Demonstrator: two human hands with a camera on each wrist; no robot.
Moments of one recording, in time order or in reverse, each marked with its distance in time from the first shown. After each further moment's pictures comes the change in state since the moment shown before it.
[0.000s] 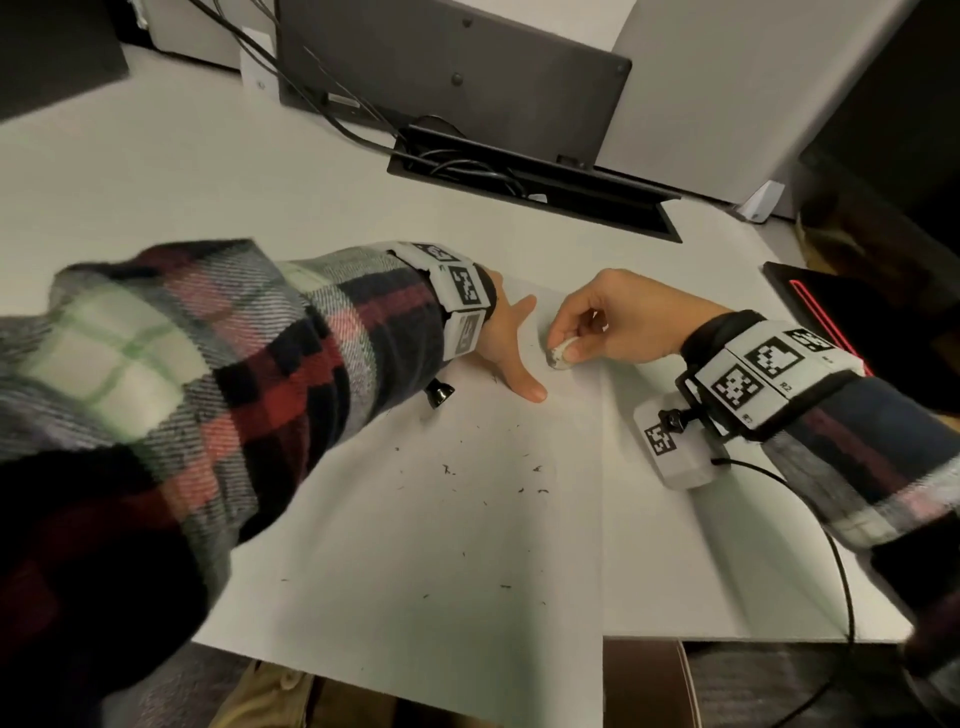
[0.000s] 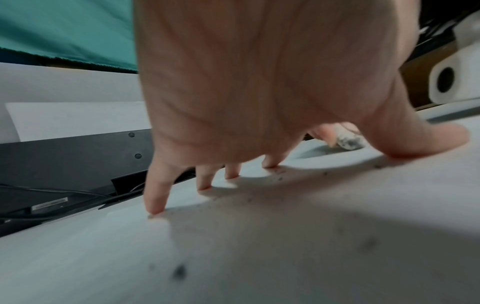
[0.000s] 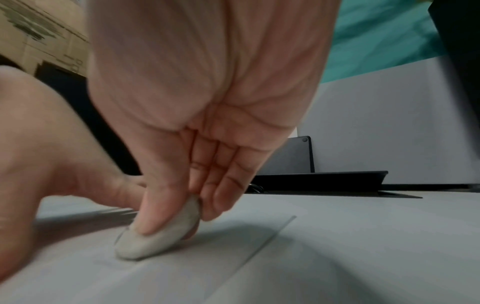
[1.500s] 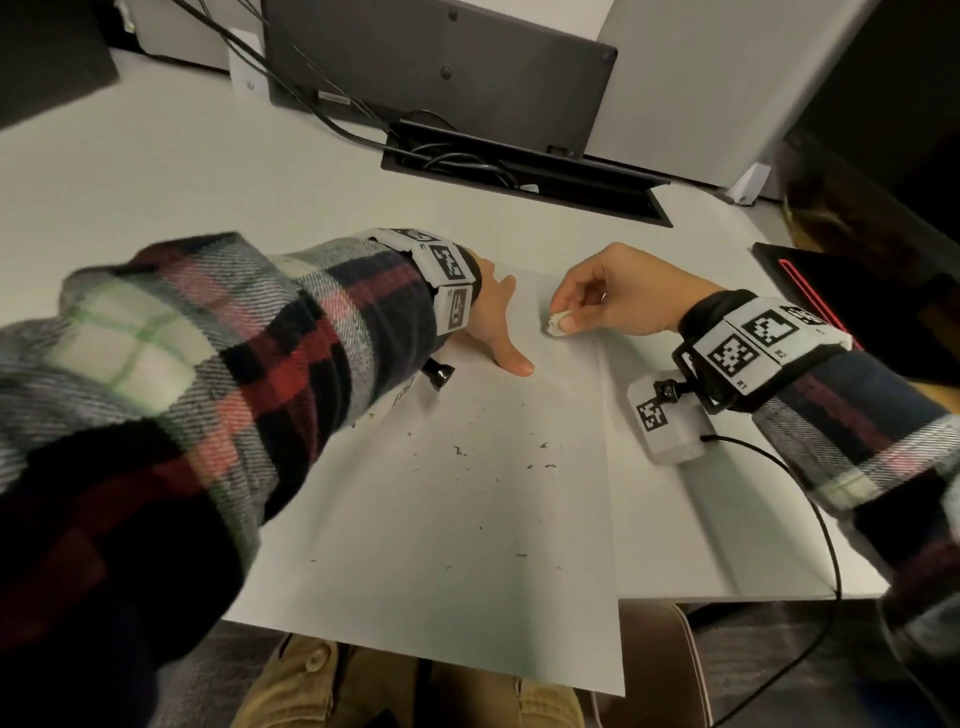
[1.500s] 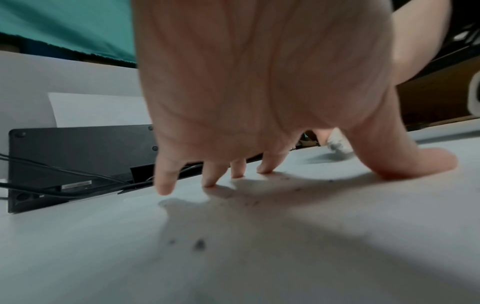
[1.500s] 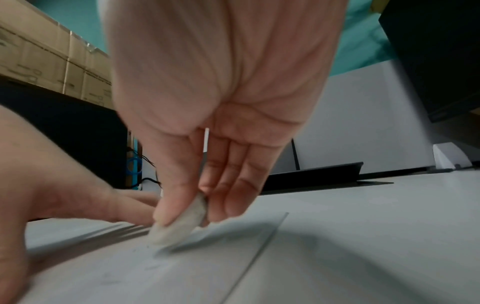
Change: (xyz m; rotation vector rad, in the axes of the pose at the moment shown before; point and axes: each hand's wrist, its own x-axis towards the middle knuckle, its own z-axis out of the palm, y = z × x) left_hand 0.005 -0.012 0.000 -0.002 0.009 -0.003; right_hand -0.003 -0.002 -0.002 0.081 0.123 0.083
